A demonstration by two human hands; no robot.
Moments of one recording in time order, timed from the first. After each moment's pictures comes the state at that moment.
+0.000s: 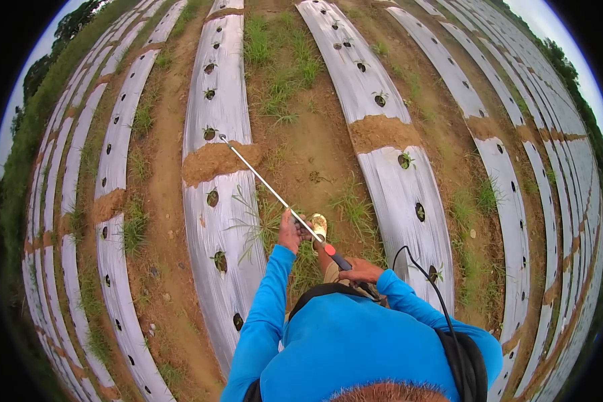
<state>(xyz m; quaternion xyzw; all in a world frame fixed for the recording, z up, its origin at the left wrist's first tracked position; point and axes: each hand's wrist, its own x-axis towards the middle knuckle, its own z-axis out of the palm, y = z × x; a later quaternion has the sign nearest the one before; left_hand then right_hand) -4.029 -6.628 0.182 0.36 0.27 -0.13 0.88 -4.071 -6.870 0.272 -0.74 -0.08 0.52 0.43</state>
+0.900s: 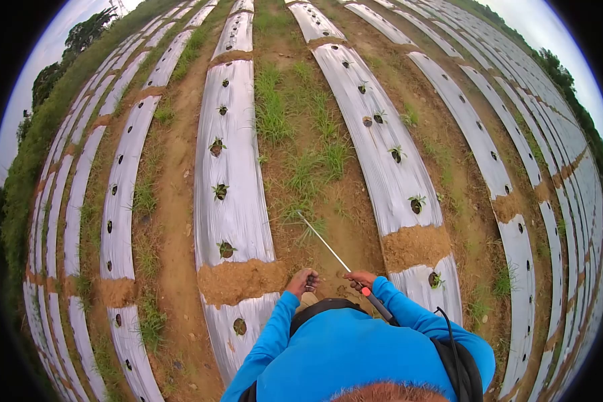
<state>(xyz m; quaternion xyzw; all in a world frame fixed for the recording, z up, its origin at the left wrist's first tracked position) -3.504 -6.417 0.131 0.47 0.24 -0.29 0.80 -3.457 -6.679 0.146 -0.52 0.21 0.58 0.59</state>
